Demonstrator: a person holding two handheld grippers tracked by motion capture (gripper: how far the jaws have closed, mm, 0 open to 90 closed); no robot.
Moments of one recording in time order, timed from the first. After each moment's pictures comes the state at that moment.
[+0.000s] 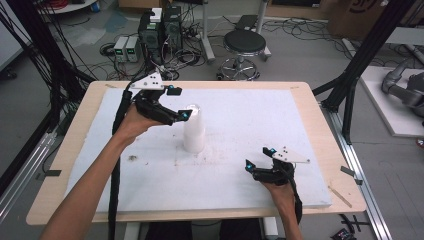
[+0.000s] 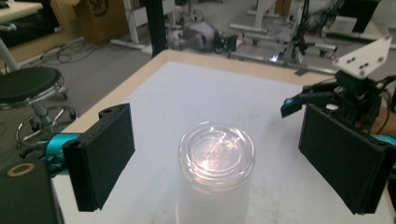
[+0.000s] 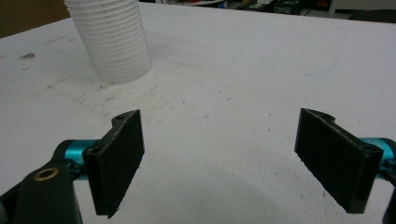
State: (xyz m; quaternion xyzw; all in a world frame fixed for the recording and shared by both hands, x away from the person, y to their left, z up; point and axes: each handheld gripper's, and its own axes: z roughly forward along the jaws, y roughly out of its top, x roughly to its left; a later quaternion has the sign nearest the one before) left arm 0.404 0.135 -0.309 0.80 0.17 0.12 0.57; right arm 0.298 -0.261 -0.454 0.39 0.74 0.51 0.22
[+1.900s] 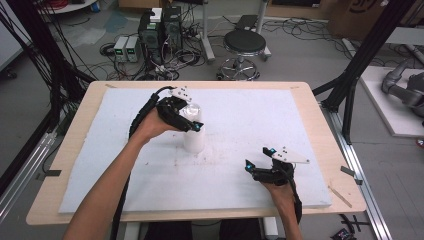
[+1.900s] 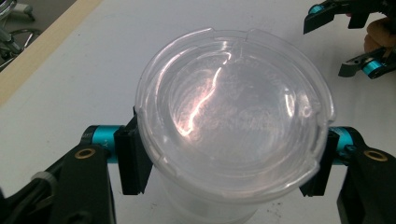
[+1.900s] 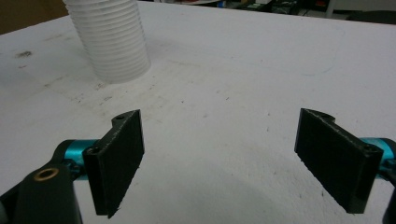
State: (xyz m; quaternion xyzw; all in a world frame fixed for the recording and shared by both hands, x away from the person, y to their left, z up) left arm 0.424 0.094 -0.342 0.89 0.18 0.08 0.42; right arm 0.298 -0.260 -0.454 0.38 0.74 0.50 0.23
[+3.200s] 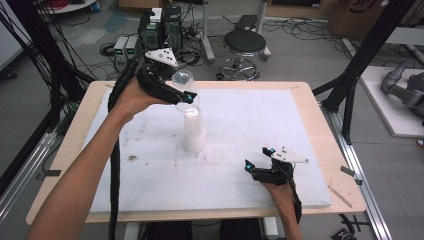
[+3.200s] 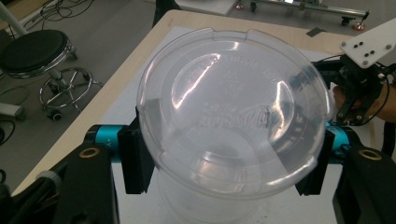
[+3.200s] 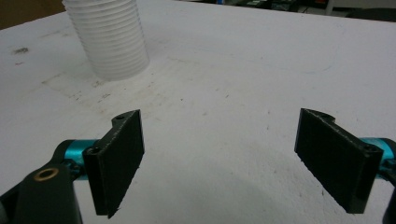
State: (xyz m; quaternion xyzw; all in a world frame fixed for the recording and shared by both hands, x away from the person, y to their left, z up) left arm 0.401 0.119 -0.226 0.86 0.17 0.13 0.46; right arm 0.299 -0.259 -0.454 0.39 0.74 0.50 0.22
